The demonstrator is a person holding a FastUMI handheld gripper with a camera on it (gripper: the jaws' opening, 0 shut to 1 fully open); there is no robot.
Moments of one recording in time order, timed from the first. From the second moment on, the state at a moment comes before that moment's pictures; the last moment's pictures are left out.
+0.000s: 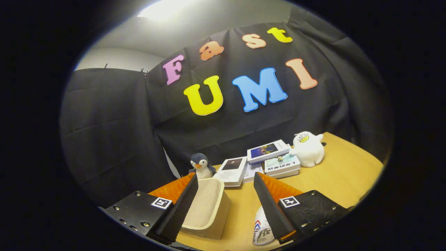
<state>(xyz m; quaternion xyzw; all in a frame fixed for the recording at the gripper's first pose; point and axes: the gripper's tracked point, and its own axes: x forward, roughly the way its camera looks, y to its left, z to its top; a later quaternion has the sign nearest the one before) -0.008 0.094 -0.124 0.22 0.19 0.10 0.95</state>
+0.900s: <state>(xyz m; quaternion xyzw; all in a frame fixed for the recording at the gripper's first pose) -0.029 0.154 -0.206 0.42 0.33 0.14 0.83</state>
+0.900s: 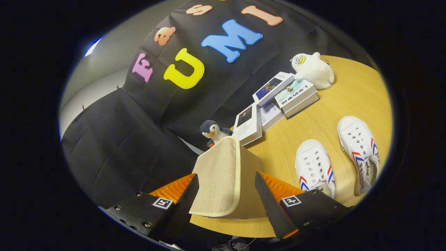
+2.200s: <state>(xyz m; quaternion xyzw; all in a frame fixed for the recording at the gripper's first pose) -0.052 0.221 -0.240 0.51 0.44 0.19 0.71</state>
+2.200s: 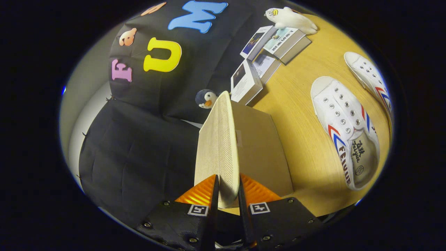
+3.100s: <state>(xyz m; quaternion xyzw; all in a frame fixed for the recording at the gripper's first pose) -0.034 0.274 -0.110 0.44 0.38 0.28 0.77</state>
